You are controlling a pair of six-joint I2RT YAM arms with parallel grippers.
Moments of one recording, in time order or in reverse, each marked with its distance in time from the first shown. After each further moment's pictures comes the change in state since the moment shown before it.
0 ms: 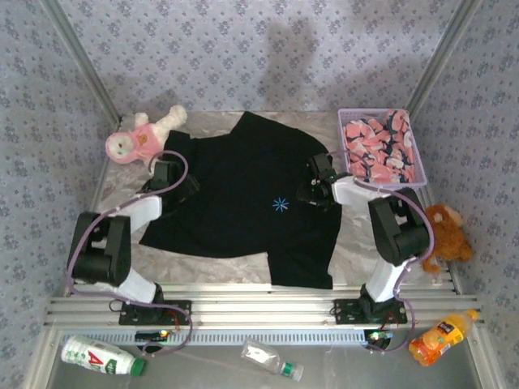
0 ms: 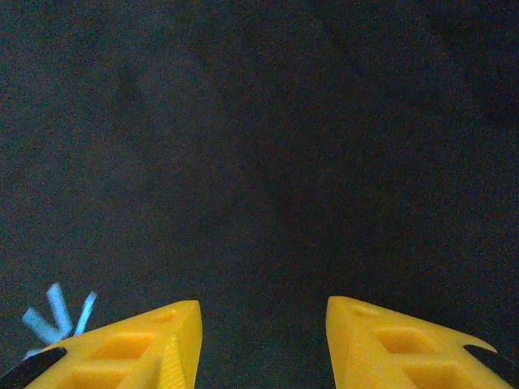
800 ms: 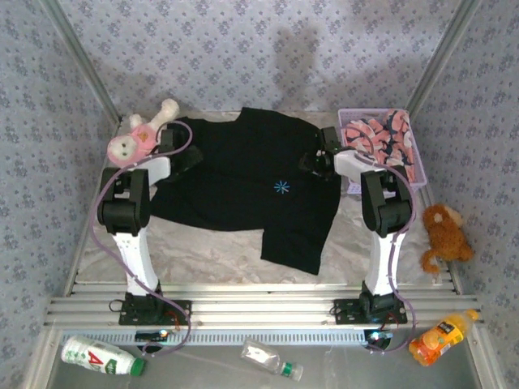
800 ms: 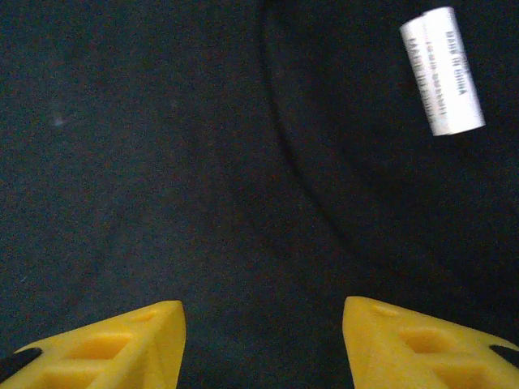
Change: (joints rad) left arm 0.067 0.460 0.557 -0.110 0.026 0.081; right arm -0.116 0.235 0.362 -0.013 -0.080 -0.027
